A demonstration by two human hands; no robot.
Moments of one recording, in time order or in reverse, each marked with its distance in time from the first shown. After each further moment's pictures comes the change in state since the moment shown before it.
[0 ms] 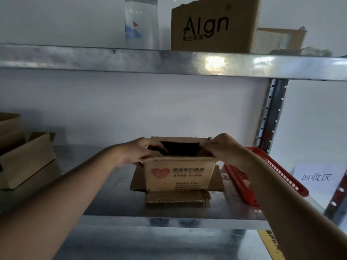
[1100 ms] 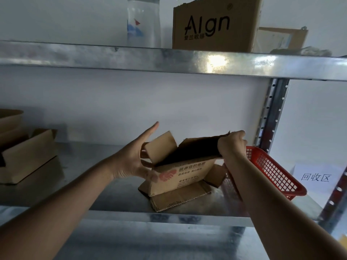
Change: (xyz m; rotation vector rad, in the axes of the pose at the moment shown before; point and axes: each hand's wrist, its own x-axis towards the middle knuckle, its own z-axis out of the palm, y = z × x) left_hand -0.030 -0.026 0.016 -0.104 0.010 0.394; right_hand 0.013 0.002 0.013 0.248 0.574 0.471
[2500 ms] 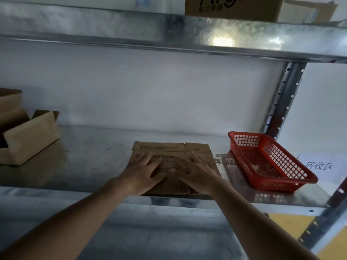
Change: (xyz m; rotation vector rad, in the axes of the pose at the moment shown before) left_hand -0.020 -0.096 0.049 0.951 -0.064 -0.439; right_hand -0.063 0.095 0.094 -0.718 -0.691 -0.716
